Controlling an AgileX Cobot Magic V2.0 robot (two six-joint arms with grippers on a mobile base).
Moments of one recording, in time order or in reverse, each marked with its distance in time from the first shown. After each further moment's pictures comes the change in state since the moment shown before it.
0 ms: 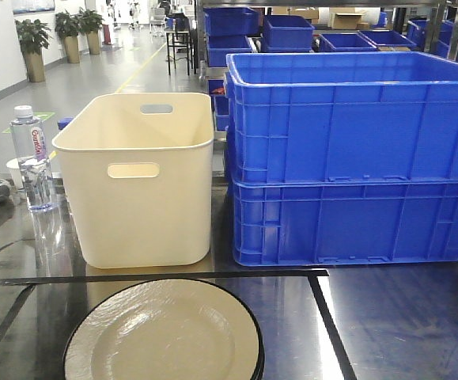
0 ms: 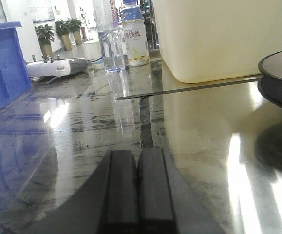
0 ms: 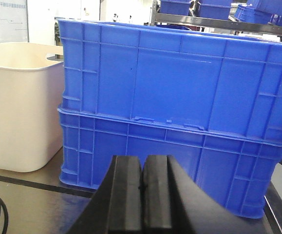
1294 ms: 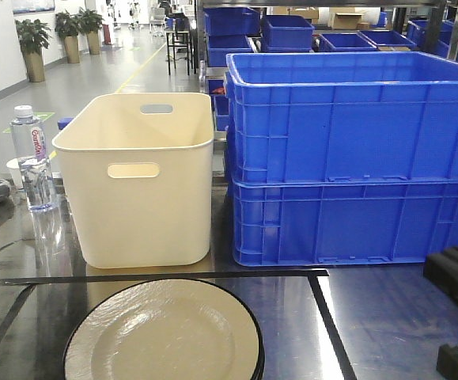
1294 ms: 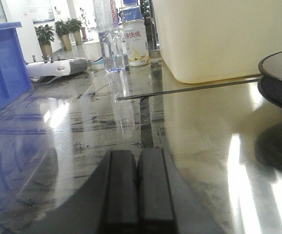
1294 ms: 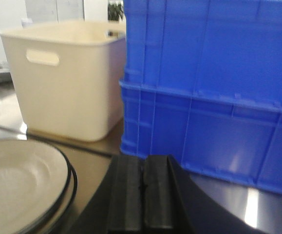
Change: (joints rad) left arm 0.000 0.000 0.000 0.000 -0.001 -0.001; right arm 0.000 0.029 0.000 -1.458 0.272 1.518
